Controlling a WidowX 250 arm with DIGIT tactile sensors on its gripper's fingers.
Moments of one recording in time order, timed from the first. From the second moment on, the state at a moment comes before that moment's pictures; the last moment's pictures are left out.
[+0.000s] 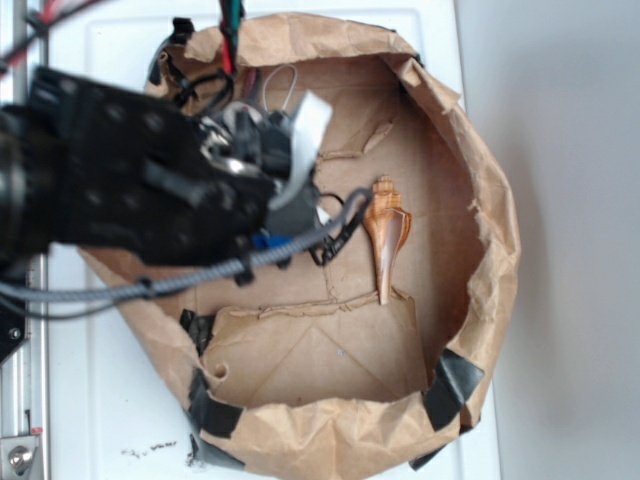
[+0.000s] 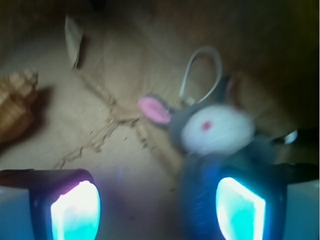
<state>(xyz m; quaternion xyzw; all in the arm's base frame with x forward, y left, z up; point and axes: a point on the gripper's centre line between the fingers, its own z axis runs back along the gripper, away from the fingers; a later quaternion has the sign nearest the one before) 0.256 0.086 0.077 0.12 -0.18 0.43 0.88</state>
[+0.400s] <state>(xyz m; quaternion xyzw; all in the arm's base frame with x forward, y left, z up) 0.249 0.109 0.062 0.15 -0.21 0.41 0.87</state>
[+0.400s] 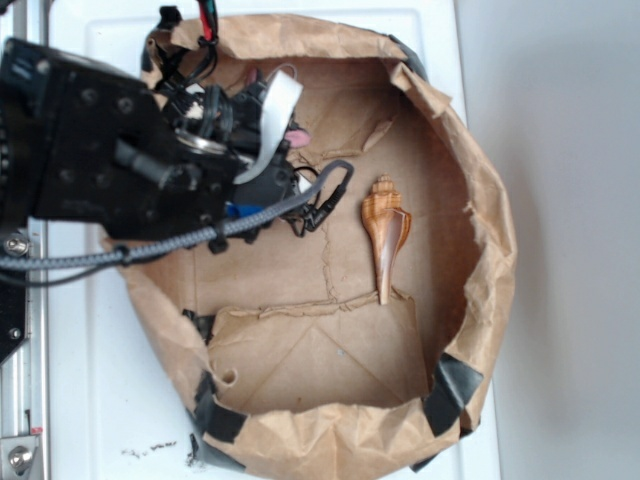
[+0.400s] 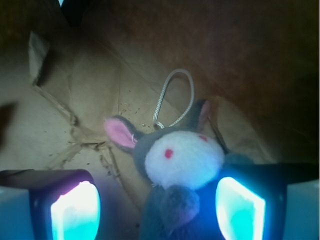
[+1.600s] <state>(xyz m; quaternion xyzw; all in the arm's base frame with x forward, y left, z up) 0.256 0.101 0.021 0.19 -0.25 0.40 0.86</state>
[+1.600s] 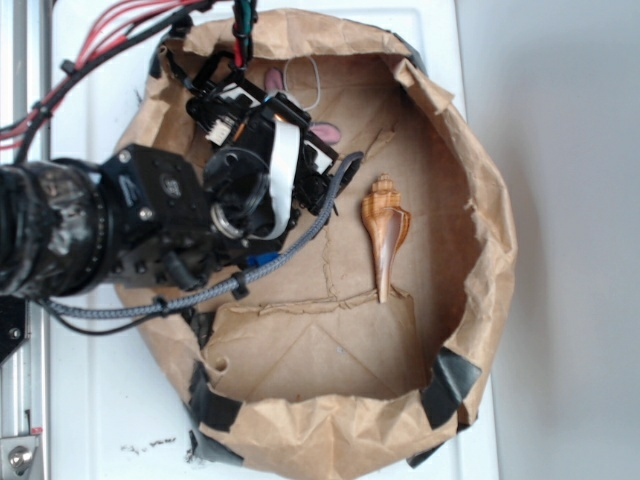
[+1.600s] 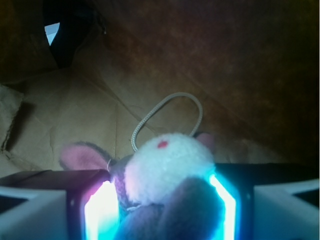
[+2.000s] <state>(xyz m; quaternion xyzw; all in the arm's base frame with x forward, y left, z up) 0.251 0.097 0.025 0.18 -0.23 0.40 0.87</state>
